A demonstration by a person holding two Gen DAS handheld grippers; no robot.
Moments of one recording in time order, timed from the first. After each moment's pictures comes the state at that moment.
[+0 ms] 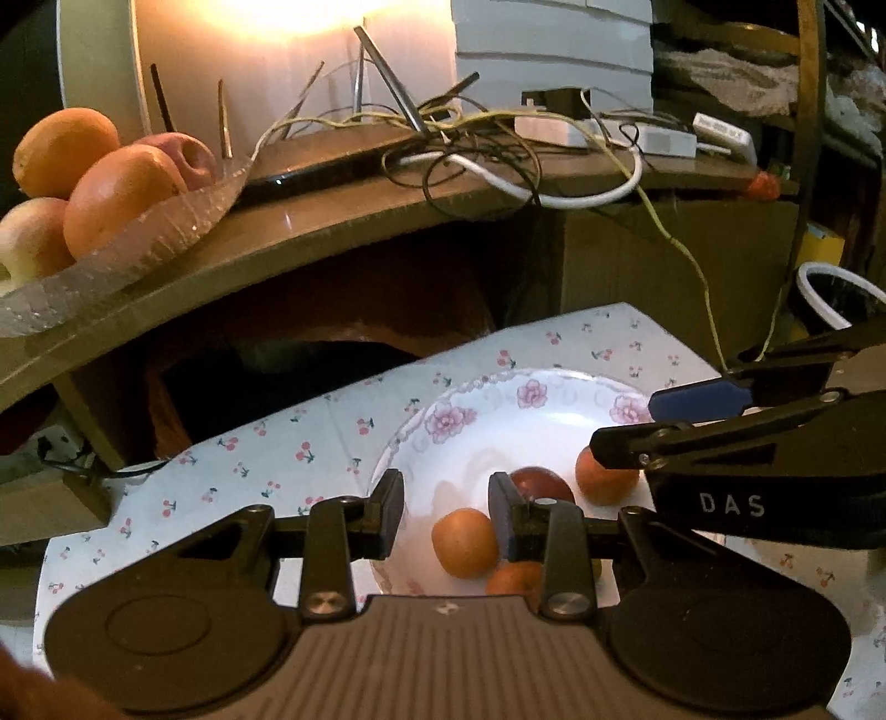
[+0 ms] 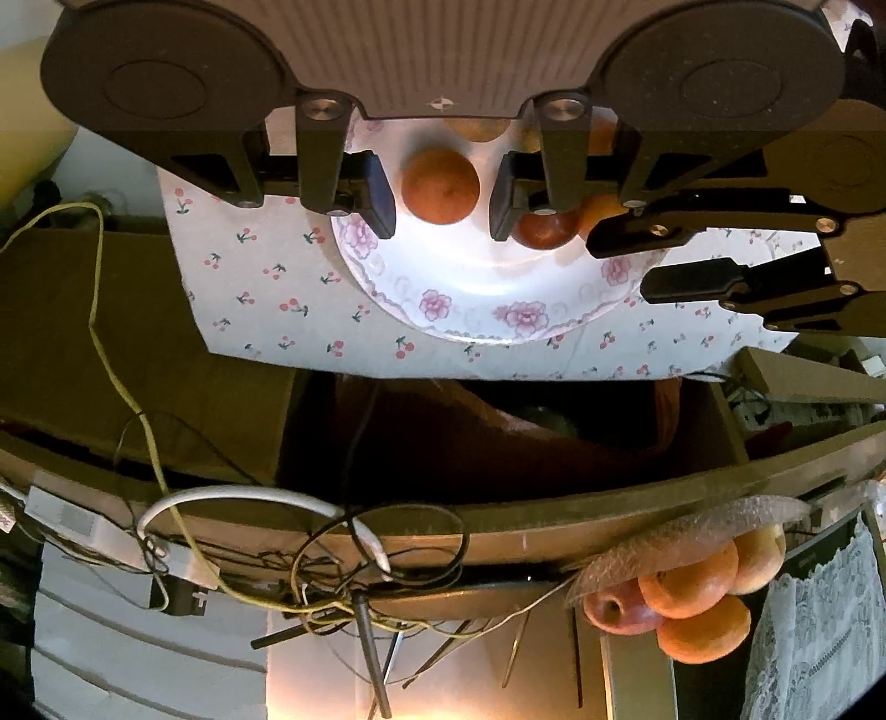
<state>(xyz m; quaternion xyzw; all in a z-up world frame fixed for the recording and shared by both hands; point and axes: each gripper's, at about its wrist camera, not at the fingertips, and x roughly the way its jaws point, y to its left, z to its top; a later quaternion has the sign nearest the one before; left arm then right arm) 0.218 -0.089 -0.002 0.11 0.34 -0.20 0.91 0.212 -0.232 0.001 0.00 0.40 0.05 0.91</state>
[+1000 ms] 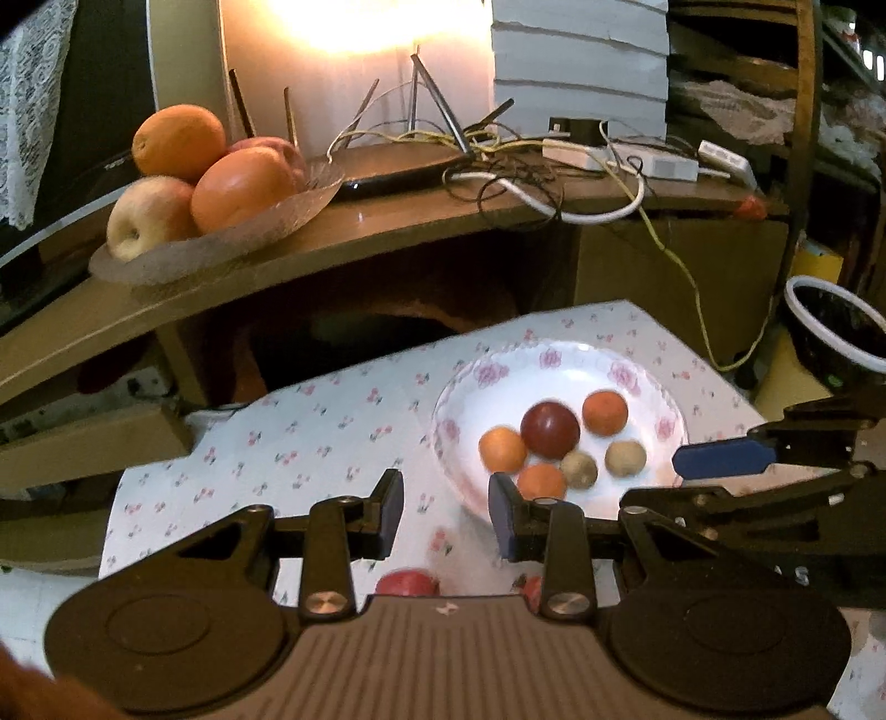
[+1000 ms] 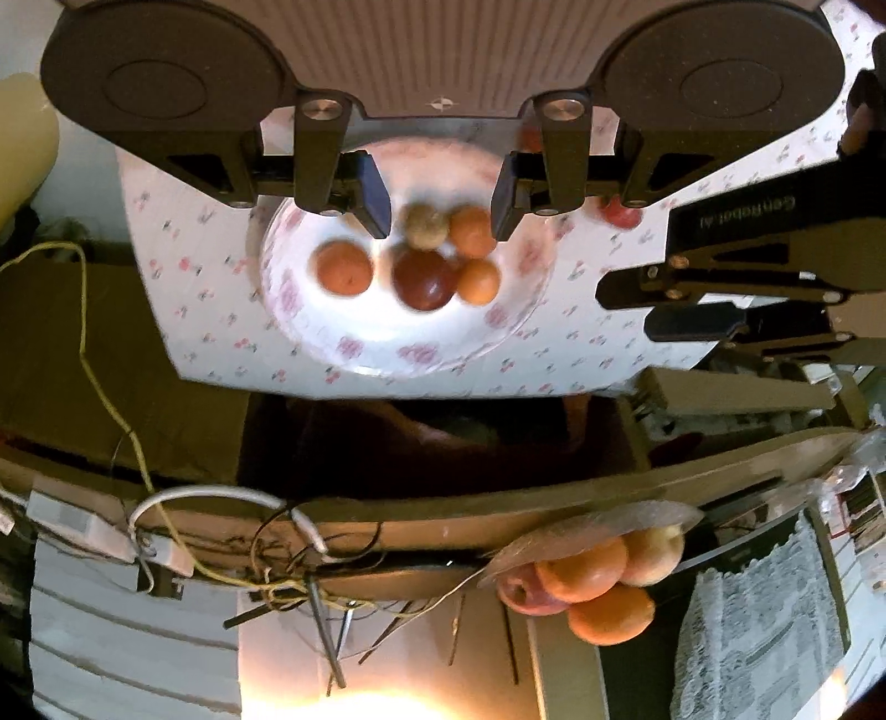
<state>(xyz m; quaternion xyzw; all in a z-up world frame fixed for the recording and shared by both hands) 0.150 -0.030 0.025 0.09 0.34 -0.18 0.92 0.140 -0.199 0.028 0.02 0.40 0.09 0.91</state>
